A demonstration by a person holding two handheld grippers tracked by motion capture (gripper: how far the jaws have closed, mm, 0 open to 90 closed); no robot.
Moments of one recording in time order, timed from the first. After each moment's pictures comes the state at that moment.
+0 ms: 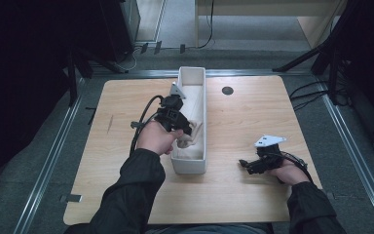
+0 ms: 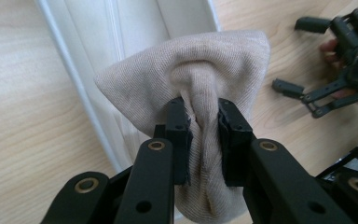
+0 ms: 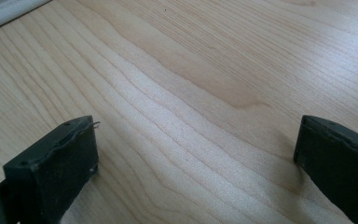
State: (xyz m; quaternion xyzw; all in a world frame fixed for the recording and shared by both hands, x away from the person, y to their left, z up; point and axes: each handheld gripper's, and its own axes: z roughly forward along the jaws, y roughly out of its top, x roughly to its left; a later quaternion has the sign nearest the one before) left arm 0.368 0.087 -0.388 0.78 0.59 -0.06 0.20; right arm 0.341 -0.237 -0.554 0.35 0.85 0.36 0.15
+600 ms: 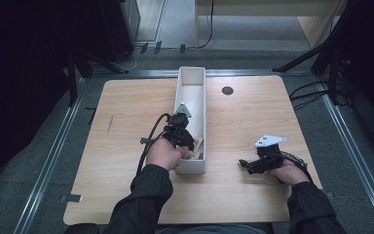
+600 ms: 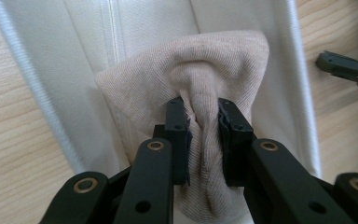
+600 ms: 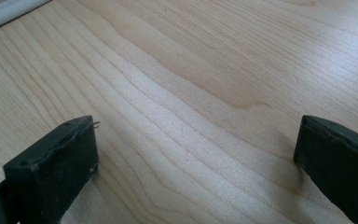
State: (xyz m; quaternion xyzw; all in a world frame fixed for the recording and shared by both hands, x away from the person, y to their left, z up) left arm 0.358 0.071 -0.442 0.78 0.60 -0.07 0.16; right arm 0.341 -0.237 -0.554 0.35 0.85 0.36 0.15
